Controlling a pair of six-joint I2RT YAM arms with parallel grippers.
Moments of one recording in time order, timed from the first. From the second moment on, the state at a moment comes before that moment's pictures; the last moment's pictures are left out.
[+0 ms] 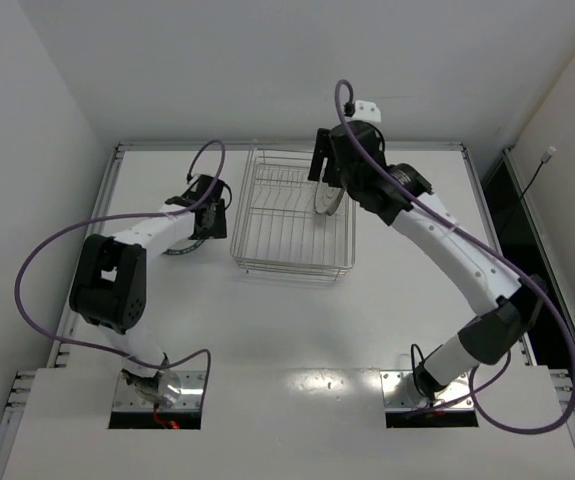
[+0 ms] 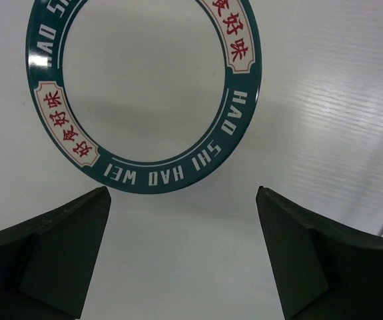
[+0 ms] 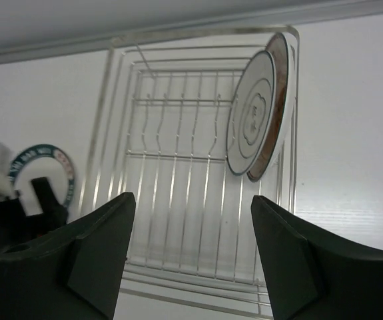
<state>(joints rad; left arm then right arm) -0.29 1.69 1.14 -0.48 -0.47 -0.32 0.63 1.59 1.65 -0.61 0.49 0.50</state>
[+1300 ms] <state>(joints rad) -0.30 2.02 1.32 -0.54 -0.61 -0.20 0.62 1.33 1.48 -0.51 0.32 0.44</state>
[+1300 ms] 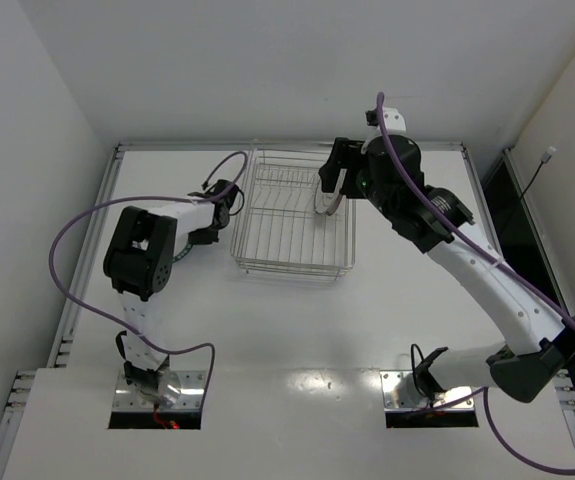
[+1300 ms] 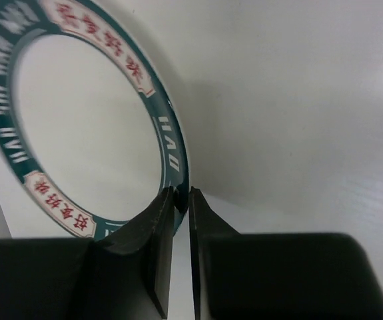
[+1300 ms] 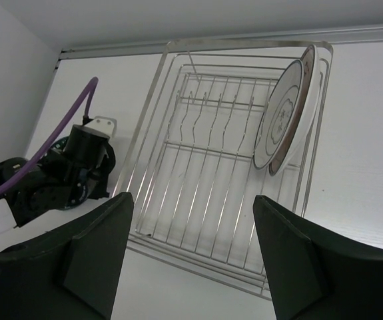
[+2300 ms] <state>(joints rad) -0.50 1.66 2.07 -0.67 -0.22 -0.38 0.62 0.99 1.15 -0.63 0.35 0.44</state>
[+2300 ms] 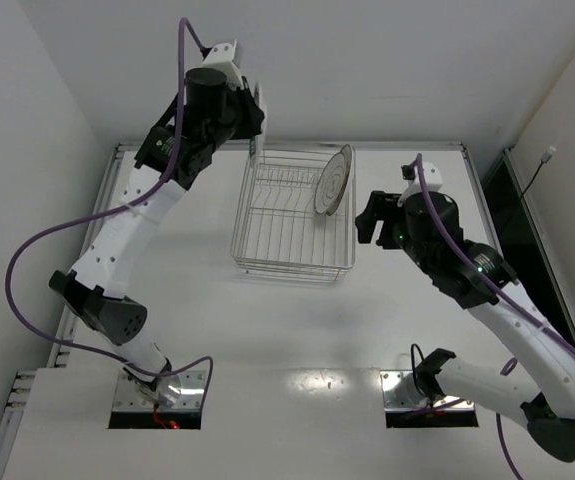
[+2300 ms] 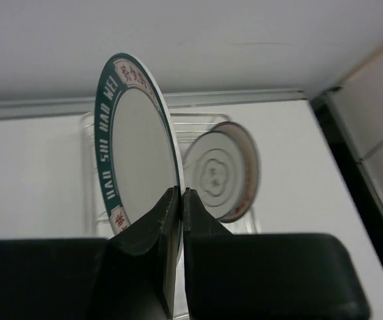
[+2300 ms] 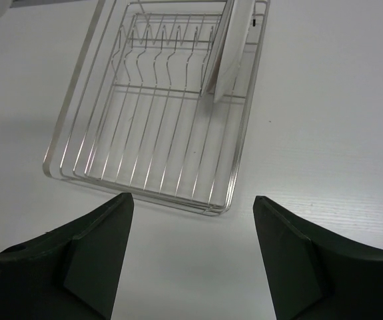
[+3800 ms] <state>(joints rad) -0.51 2.00 1.69 -0.02 0.20 -0.60 0.62 0.71 1.04 -0.83 0.39 0.43</state>
